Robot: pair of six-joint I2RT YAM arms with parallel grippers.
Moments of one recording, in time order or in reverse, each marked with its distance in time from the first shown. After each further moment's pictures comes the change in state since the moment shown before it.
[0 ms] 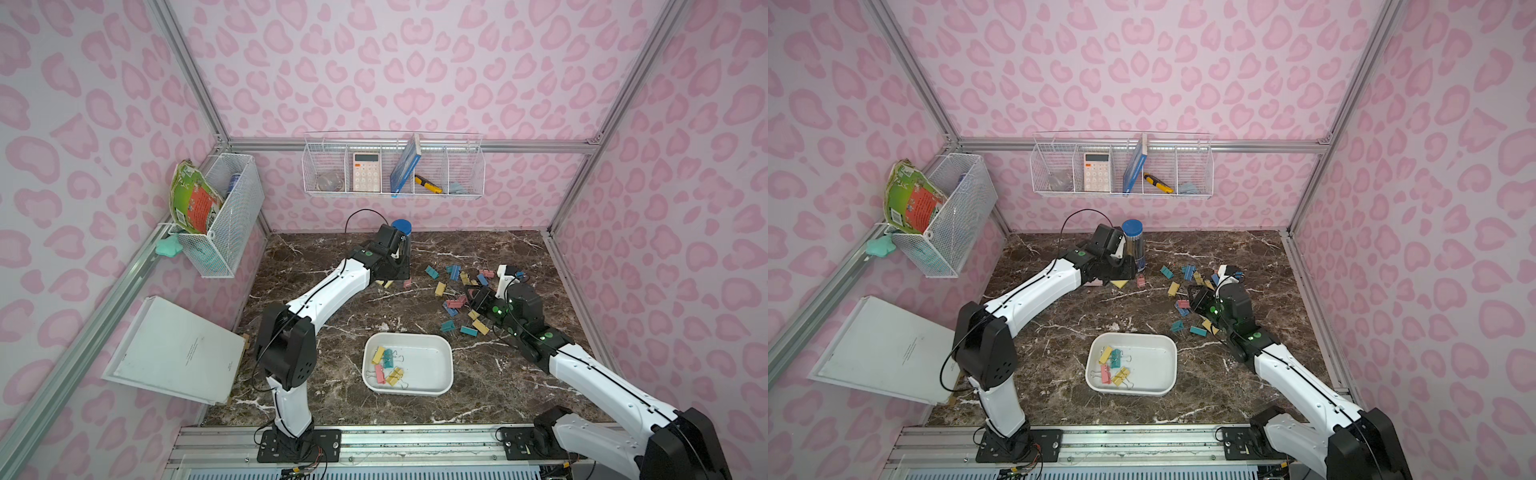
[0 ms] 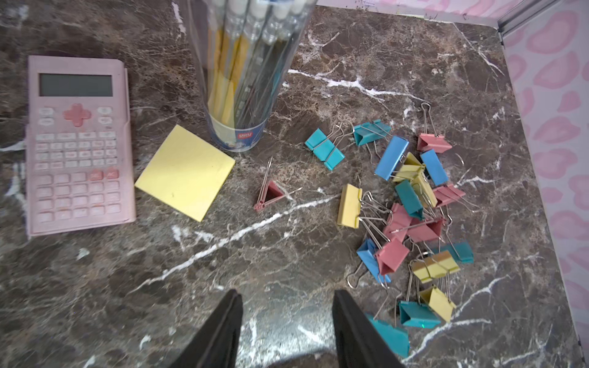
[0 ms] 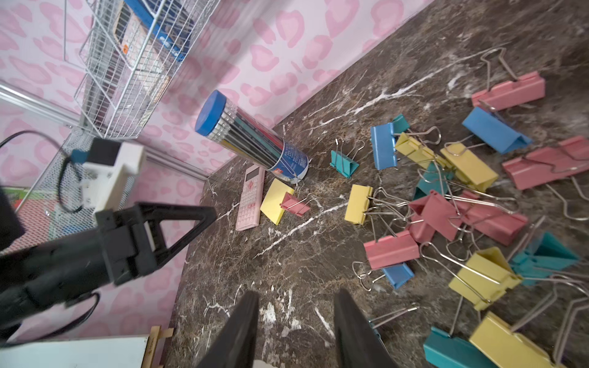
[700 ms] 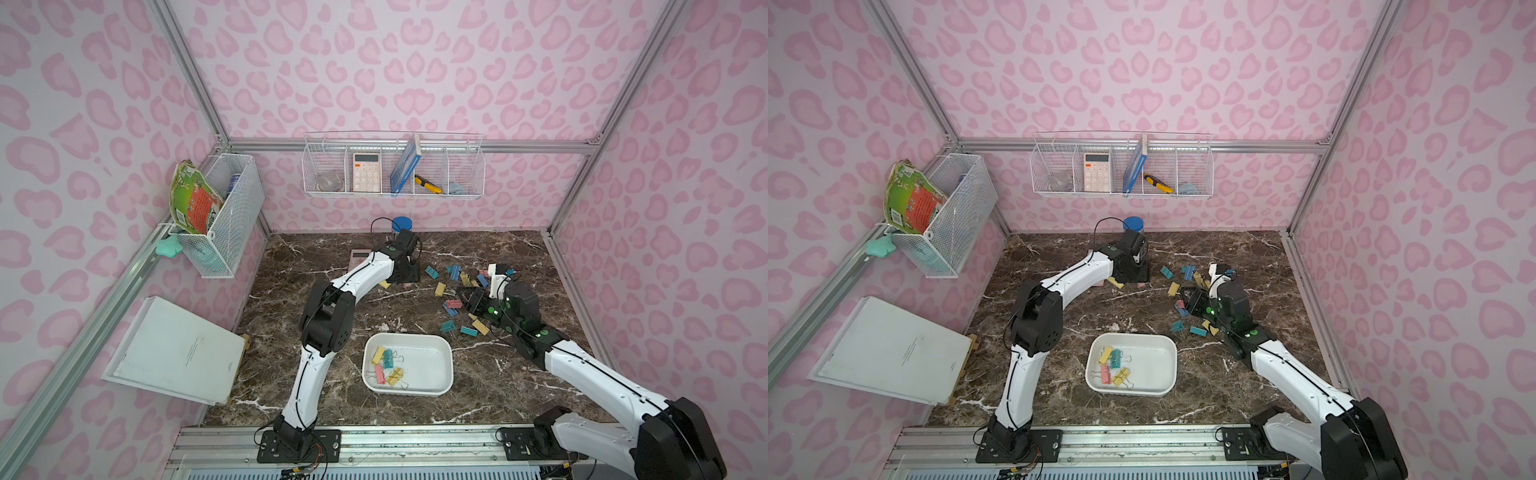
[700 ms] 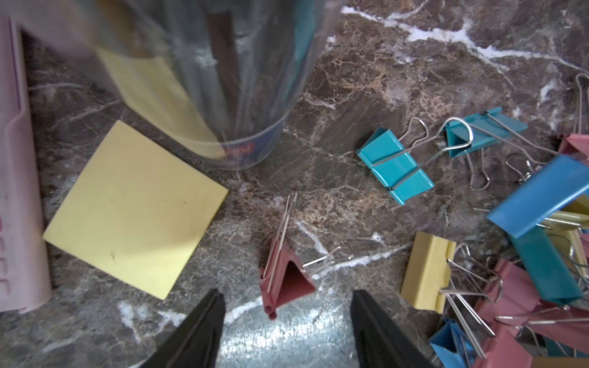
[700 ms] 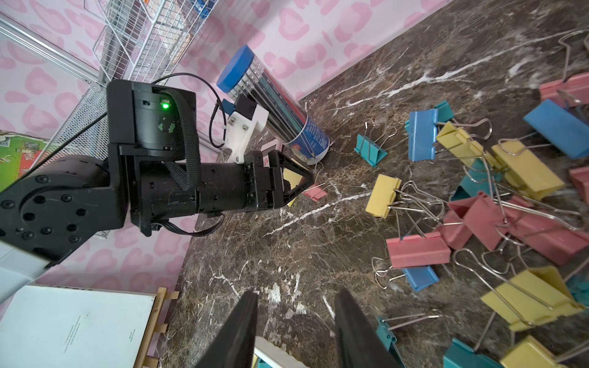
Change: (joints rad) left arm 0.002 0.383 0.289 -0.092 -0.060 -0.009; right arm -0.006 0.048 0.000 0.054 -0.105 -0.065
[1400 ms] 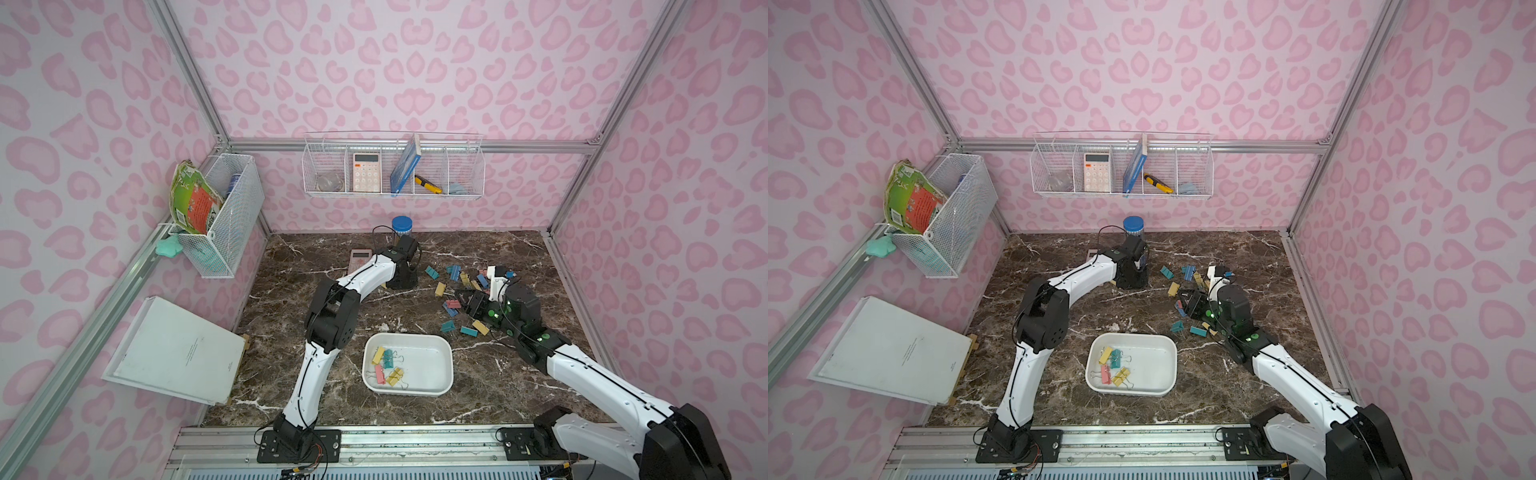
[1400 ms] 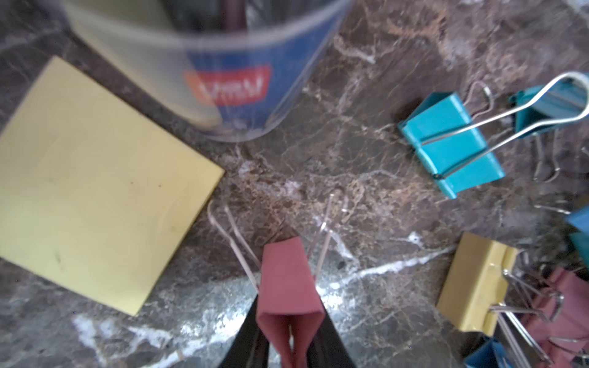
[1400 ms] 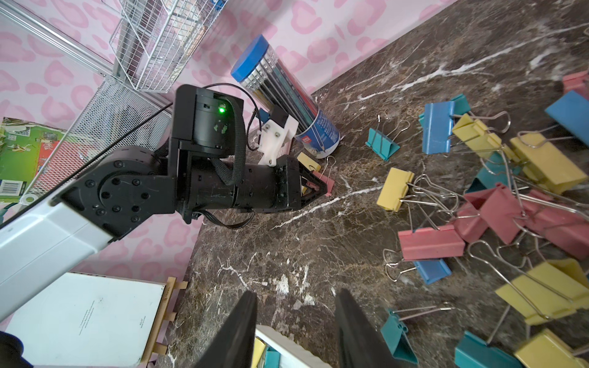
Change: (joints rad) left arm -0.002 0.048 -0.019 -0.021 0.051 -0.029; right arm 0.024 -0.035 -0.021 0.001 -0.005 0.004
